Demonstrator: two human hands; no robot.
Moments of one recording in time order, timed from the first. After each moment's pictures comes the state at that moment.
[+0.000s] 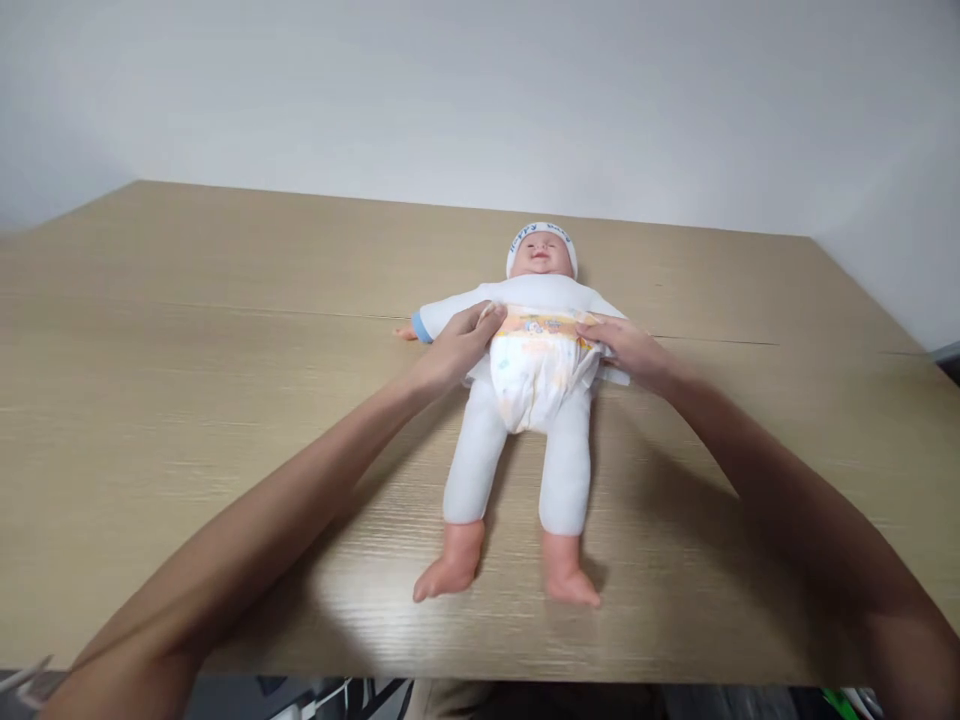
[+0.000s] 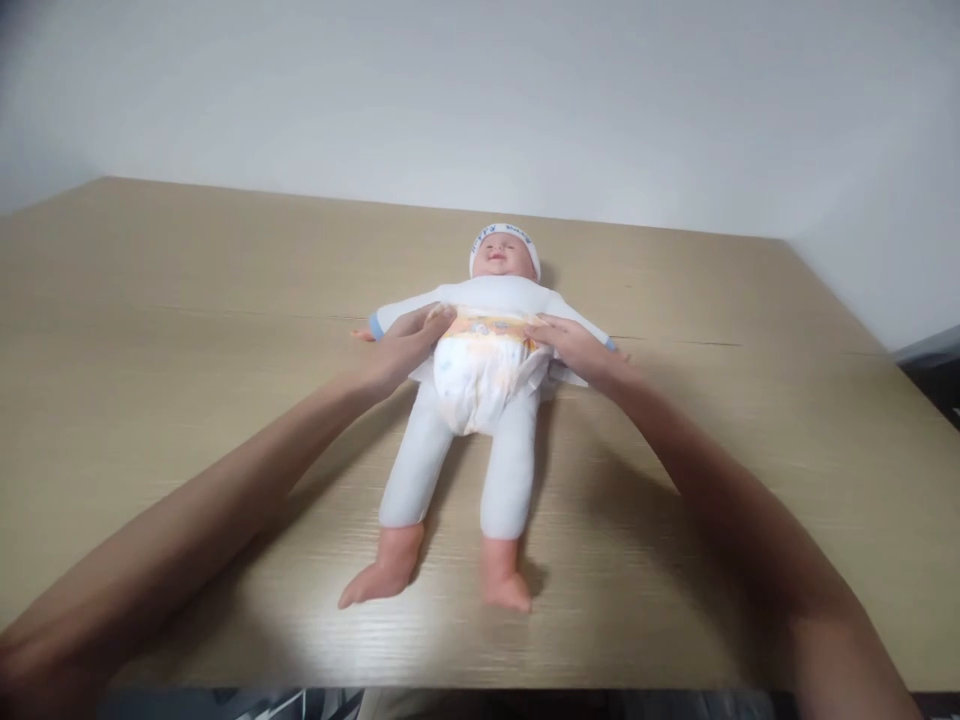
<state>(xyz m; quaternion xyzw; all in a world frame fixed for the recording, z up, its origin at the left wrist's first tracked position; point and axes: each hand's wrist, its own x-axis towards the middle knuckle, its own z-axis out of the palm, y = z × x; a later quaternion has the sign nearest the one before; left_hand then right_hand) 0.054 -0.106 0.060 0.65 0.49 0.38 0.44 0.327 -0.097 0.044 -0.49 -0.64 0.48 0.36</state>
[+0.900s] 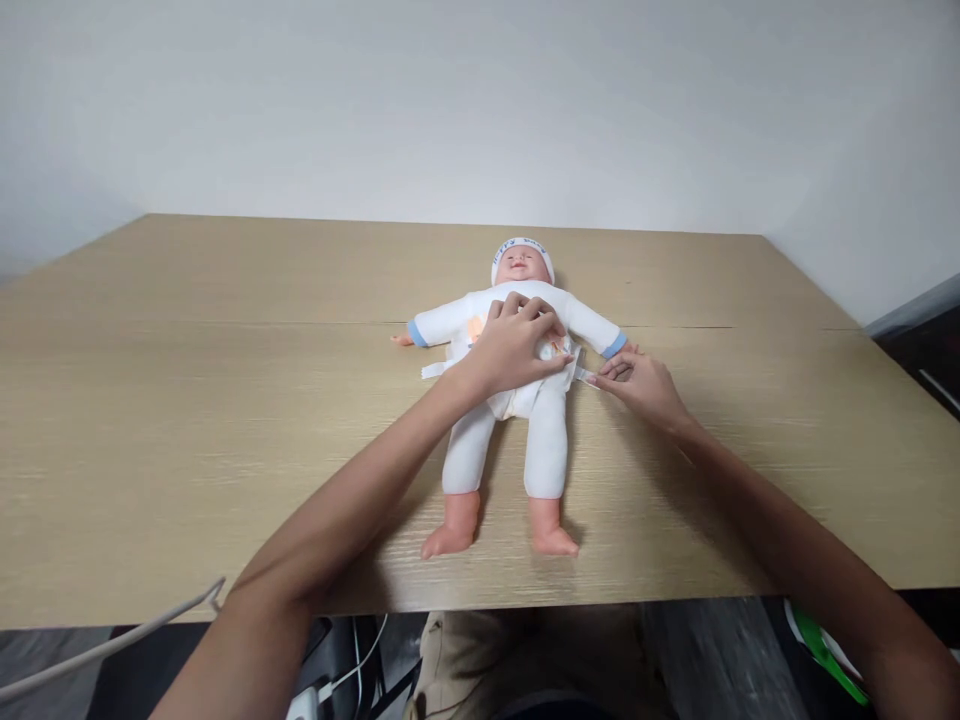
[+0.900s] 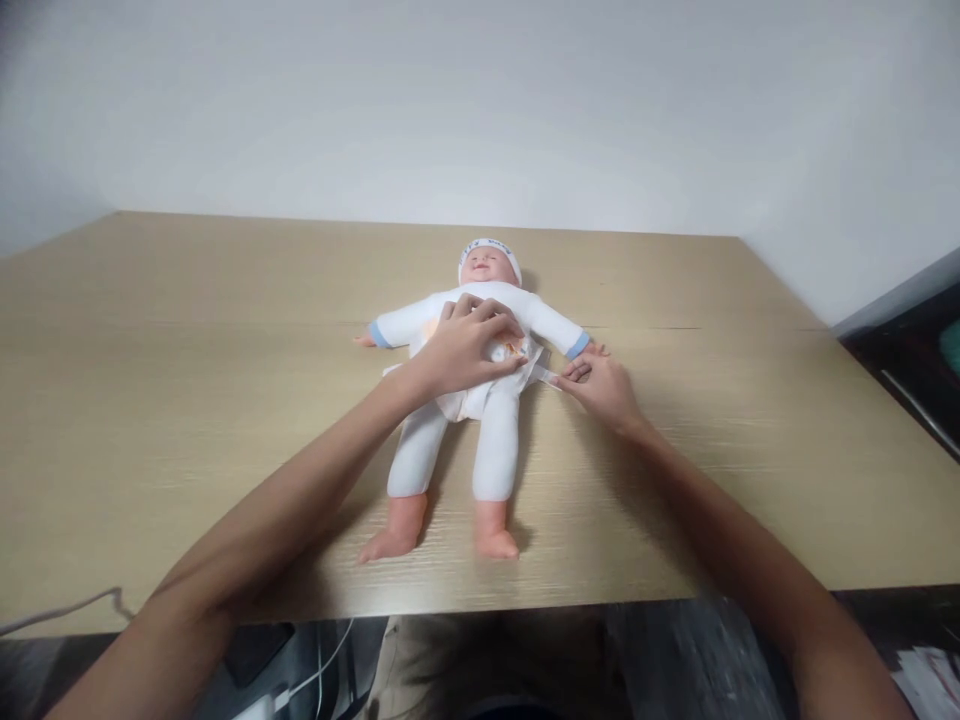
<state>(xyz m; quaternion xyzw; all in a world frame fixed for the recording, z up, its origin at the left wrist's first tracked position) 0.122 -0.130 0.077 0.89 0.39 0.20 0.07 0.384 -0.181 0.012 -0.66 -0.65 0.23 0.31</state>
